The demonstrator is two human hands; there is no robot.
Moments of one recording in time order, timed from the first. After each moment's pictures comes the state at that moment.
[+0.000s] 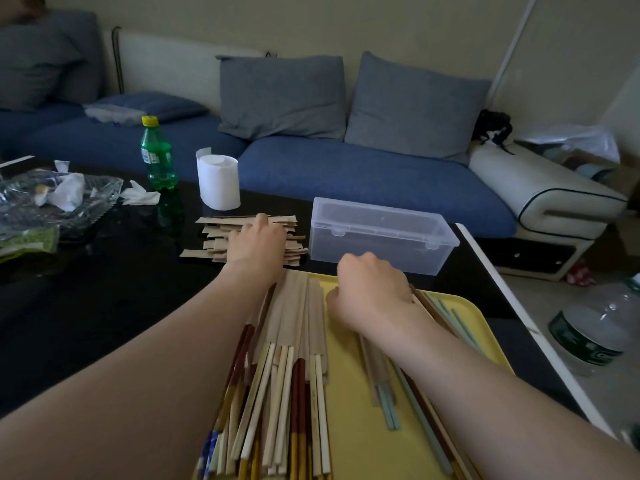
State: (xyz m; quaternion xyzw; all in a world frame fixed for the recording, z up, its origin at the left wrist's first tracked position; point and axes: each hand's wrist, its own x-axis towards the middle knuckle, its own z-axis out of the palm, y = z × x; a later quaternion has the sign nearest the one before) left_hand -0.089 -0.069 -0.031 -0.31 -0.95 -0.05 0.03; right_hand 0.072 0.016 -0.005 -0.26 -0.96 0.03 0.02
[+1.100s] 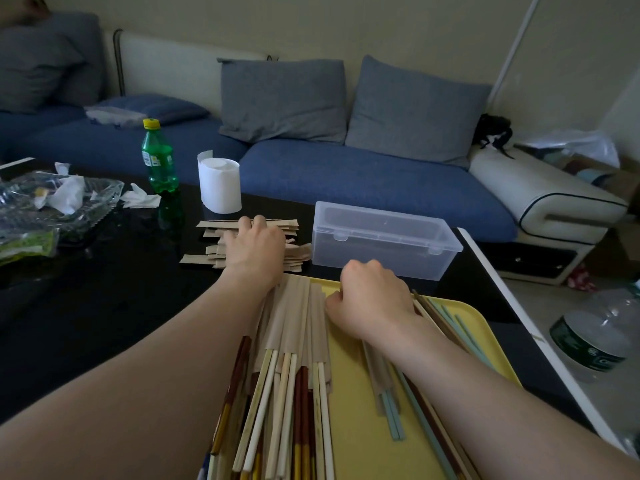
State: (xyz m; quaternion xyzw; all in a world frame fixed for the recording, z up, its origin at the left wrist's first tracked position) left_hand -0.101 -0.067 -0.040 -0.29 -0.95 -0.02 0.08; right_hand 0.068 0.024 -0.019 -0.25 -0.96 0.07 0.06
